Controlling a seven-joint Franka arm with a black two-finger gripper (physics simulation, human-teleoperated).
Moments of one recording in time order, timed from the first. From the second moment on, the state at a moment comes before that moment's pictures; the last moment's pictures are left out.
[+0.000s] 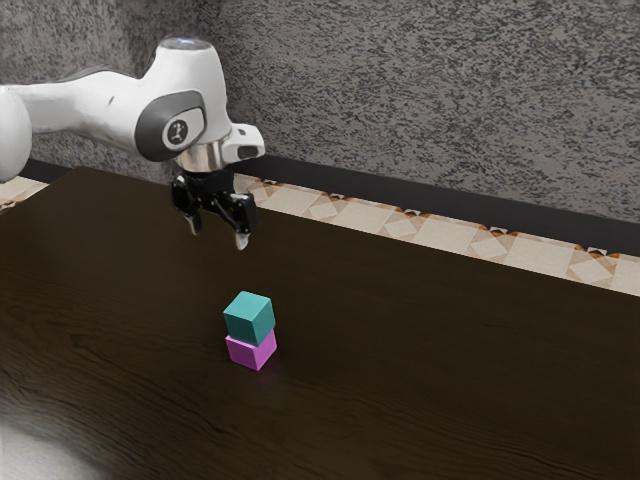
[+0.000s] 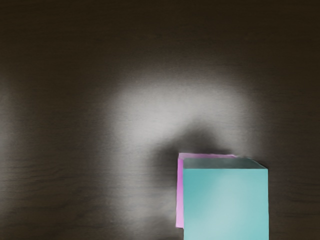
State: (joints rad) arm -0.02 0.11 -0.03 -1.85 0.09 1.96 -0.11
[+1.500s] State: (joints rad) arm -0.03 0.18 -0.03 -2.08 -0.07 2.27 0.15
